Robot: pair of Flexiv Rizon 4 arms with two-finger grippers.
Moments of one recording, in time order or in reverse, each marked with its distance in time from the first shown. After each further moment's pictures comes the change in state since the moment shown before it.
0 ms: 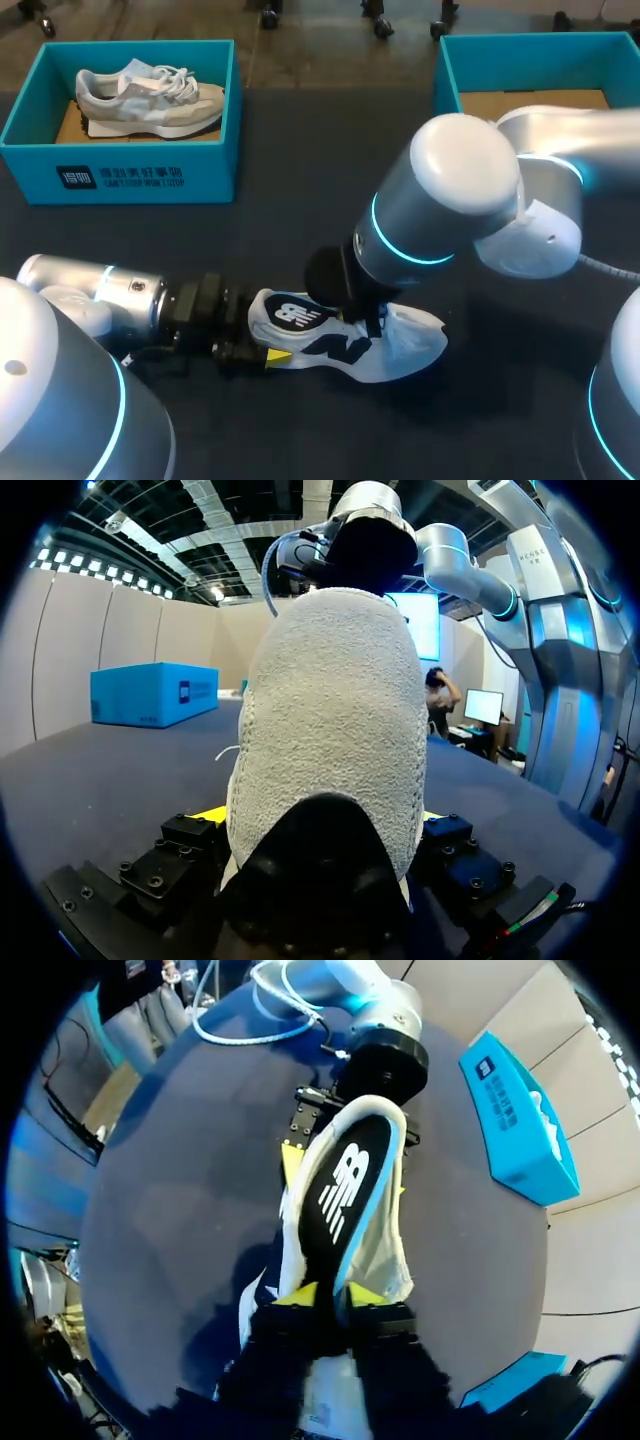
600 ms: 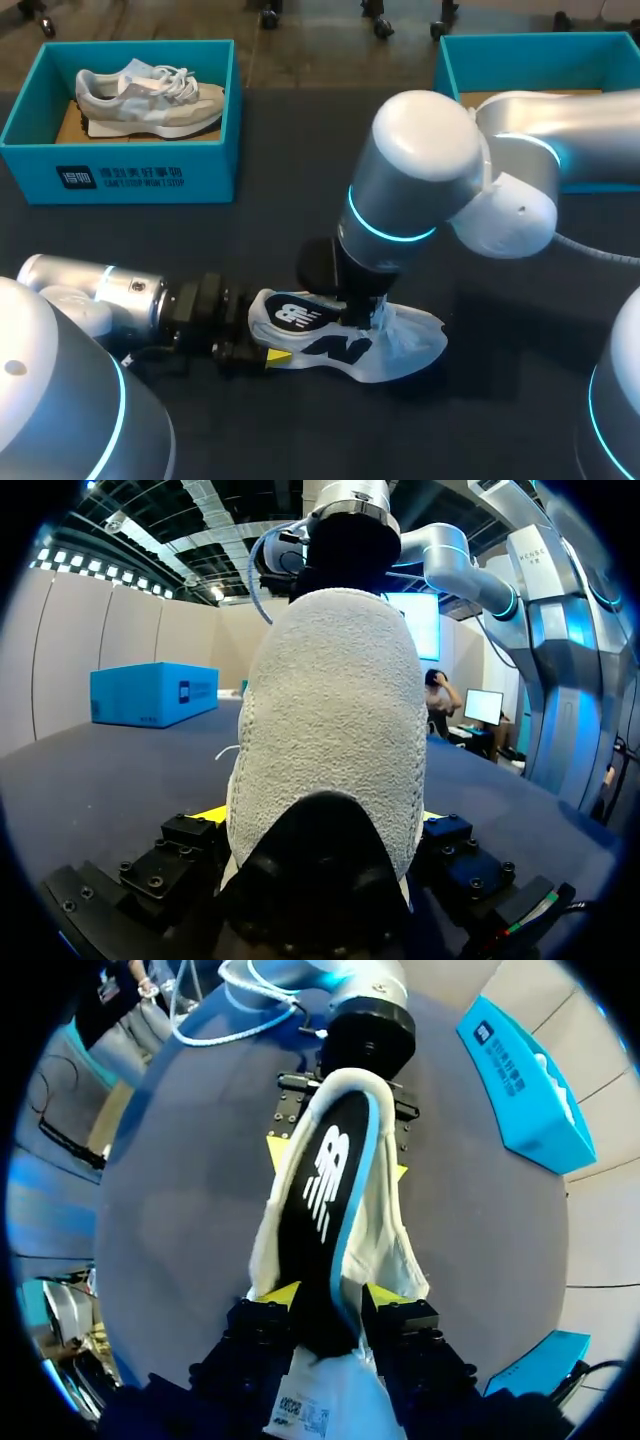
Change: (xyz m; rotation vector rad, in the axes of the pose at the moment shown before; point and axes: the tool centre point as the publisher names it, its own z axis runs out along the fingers) left arm 0.000 0.000 0.000 0.000 0.000 0.000; right arm -0.003 -0.003 0.011 0.067 0.090 0.109
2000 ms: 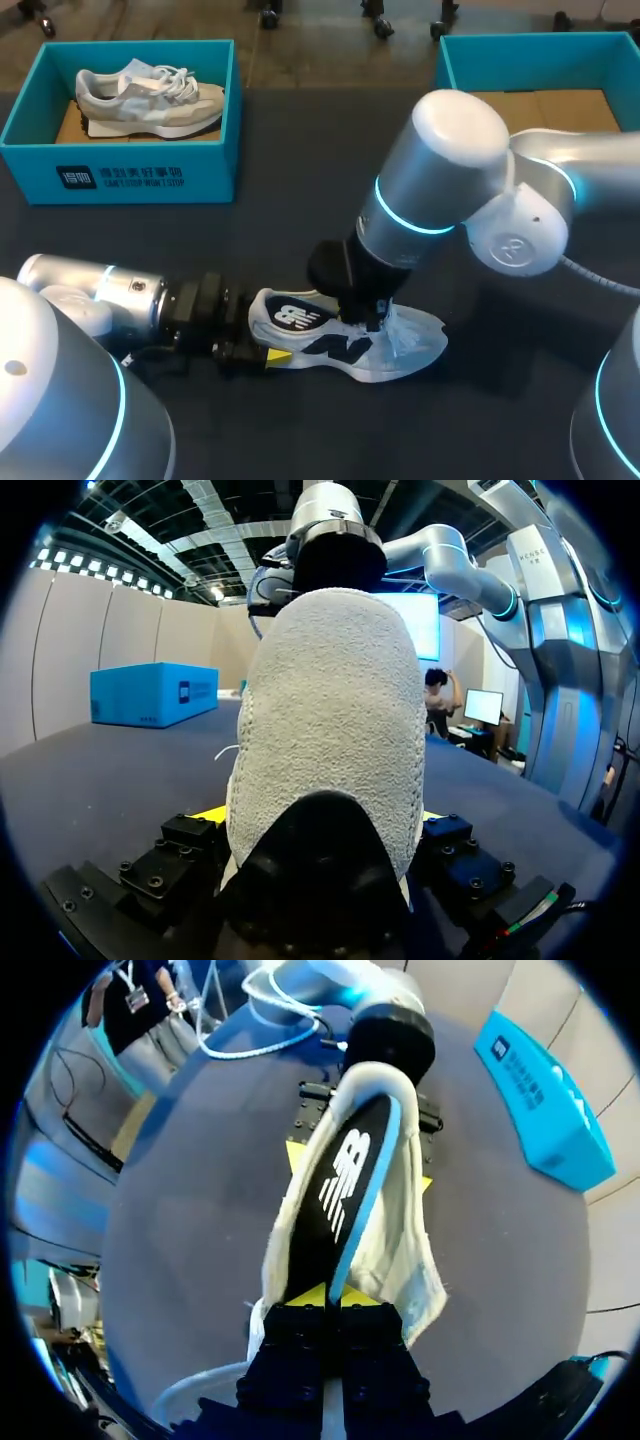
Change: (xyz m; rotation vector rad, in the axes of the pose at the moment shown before) left arm 0.000 0.000 0.000 0.000 0.000 0.000; right arm 0.007 0.002 0.014 -0.140 0.081 -0.057
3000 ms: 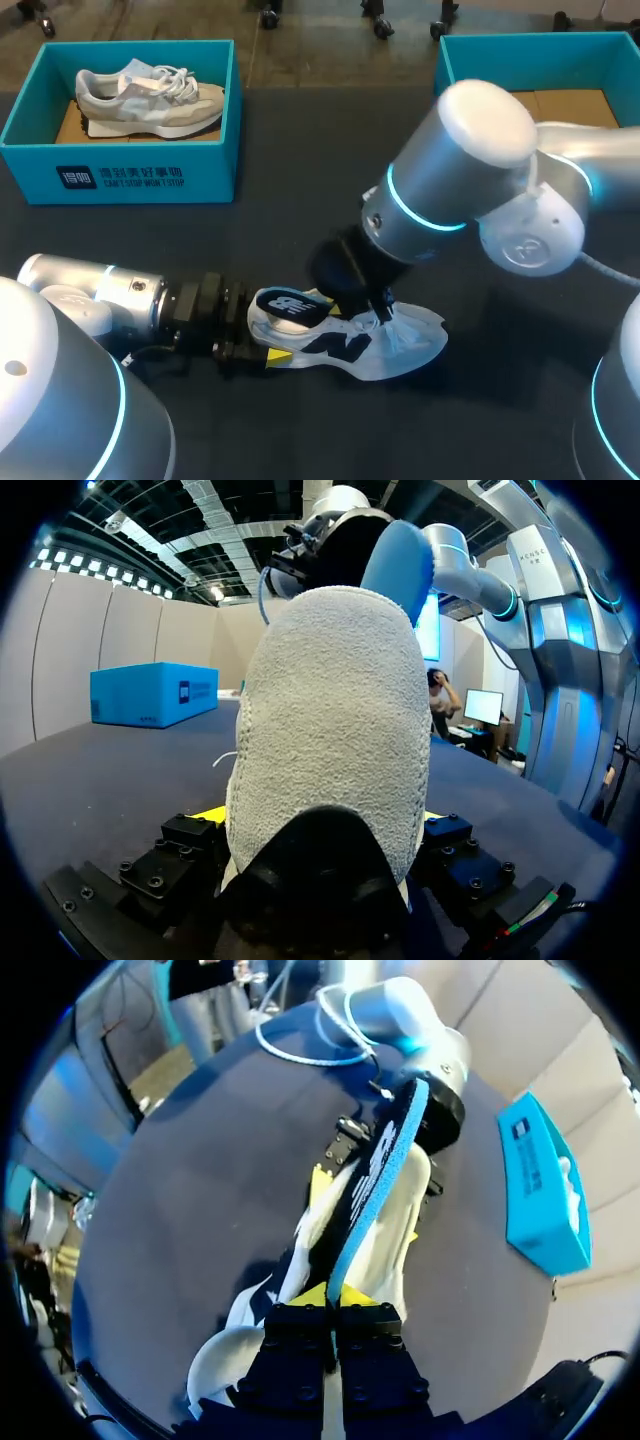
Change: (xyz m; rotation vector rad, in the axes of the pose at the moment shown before) left arm 0.000 0.000 0.000 0.000 0.000 0.000; right arm -0.007 0.022 -0.027 -0.042 -0.055 -0.327
